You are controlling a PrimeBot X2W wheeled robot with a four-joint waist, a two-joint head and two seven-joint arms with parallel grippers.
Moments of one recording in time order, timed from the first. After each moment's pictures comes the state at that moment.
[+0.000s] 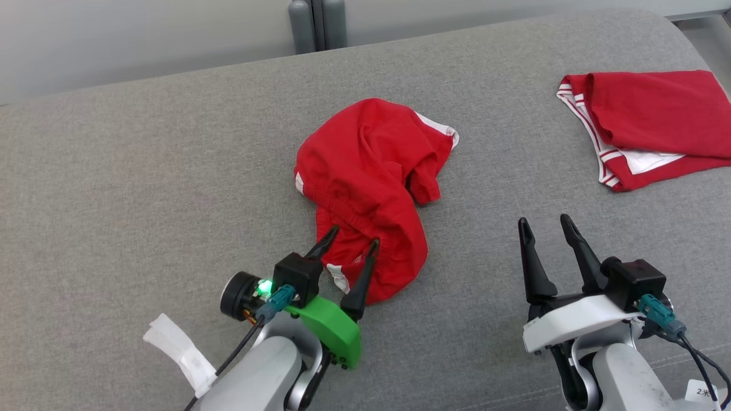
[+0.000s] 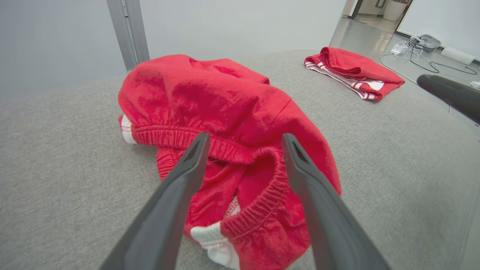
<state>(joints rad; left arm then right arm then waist) -0.47 0.12 -0.82 0.50 -0.57 0.07 -0.26 -0.15 -0.05 0.09 0.25 0.24 0.13 -0.26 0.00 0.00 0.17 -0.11</state>
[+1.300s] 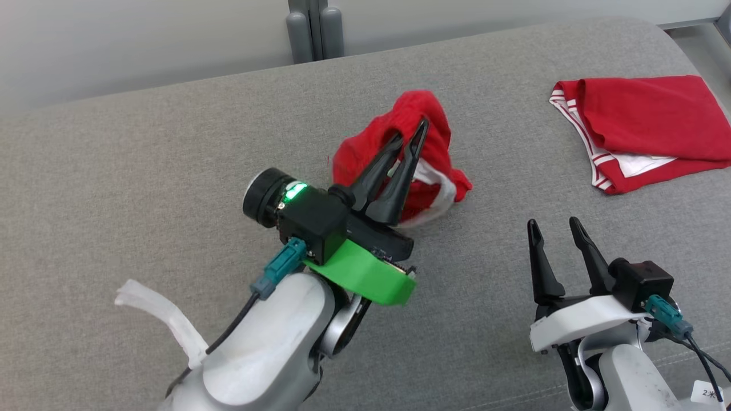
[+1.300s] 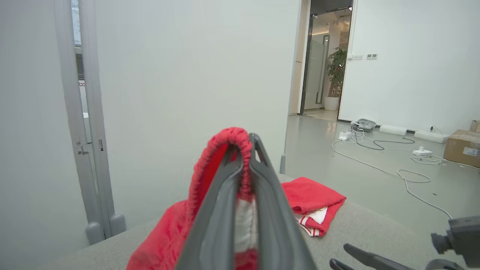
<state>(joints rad) -0.60 0.12 -0.79 0.10 -0.50 0.11 -0.26 -0.15 -0.05 0.06 0.27 0.24 0.13 -0.26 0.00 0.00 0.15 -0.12</state>
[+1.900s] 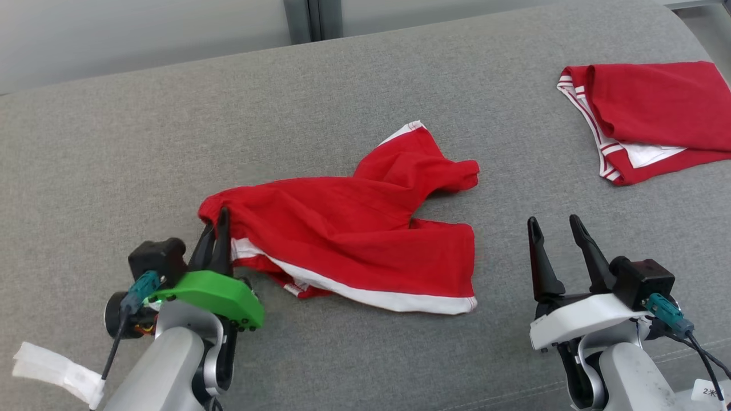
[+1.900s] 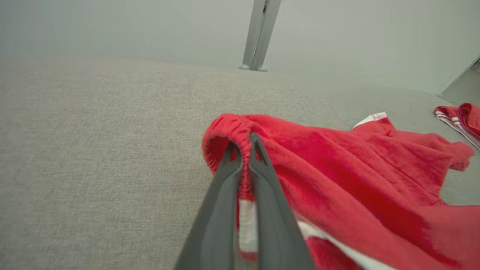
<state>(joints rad) -0.38 0.27 -0.54 0.35 -0.70 0.22 -0.22 -0.15 -0.05 0.06 0.26 0.25 0.13 -0.26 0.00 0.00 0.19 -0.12</state>
